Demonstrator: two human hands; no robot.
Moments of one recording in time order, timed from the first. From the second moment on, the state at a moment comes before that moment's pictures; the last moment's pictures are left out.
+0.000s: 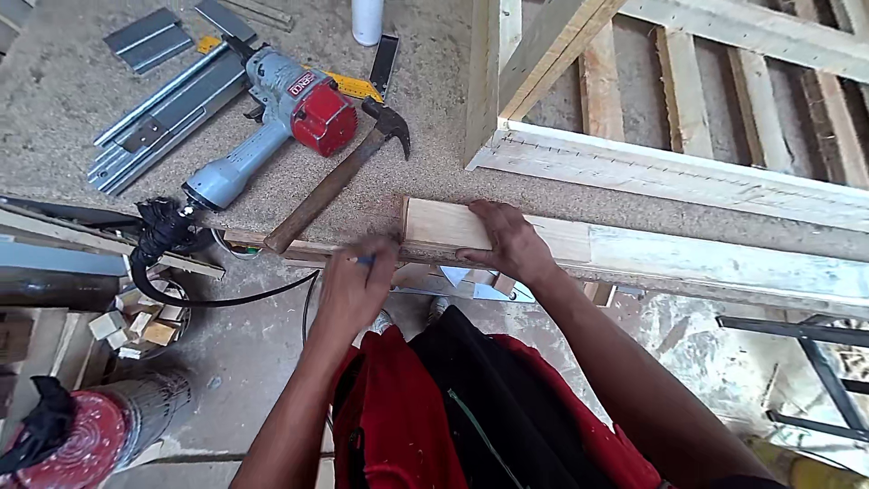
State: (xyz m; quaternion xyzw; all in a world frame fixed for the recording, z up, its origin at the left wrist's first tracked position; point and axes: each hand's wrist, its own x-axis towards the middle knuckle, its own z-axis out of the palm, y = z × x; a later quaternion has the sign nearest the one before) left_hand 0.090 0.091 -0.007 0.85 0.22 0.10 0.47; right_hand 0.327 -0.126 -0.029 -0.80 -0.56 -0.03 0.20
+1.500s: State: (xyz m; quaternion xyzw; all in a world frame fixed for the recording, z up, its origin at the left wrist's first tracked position) left_hand 0.322 -0.094 0.123 0.89 -0.13 0.22 0.37; right_hand 0.372 -0.208 -0.018 -0.81 -0.54 0.01 0.24
